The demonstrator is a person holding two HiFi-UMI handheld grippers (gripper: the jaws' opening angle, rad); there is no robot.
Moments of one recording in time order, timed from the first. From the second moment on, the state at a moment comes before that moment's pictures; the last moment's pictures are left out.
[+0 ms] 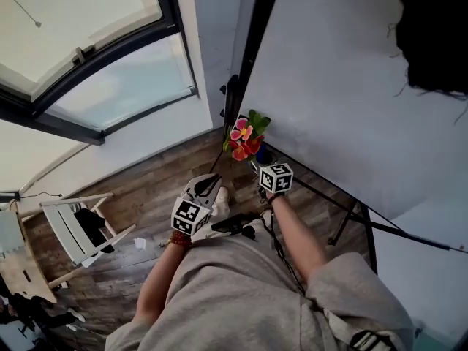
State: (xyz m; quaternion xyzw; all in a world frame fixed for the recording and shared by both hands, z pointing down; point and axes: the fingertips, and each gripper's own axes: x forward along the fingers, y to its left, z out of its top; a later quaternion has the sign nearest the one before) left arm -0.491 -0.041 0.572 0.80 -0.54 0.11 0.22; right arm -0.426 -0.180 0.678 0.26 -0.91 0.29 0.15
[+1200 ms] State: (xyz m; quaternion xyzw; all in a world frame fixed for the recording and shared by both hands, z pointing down) left arm -0.238 -0.097 0.504 0.89 -0.43 0.12 0.10; right arm -0.162 -0.133 0.543 0.36 -0.91 0.19 0.05
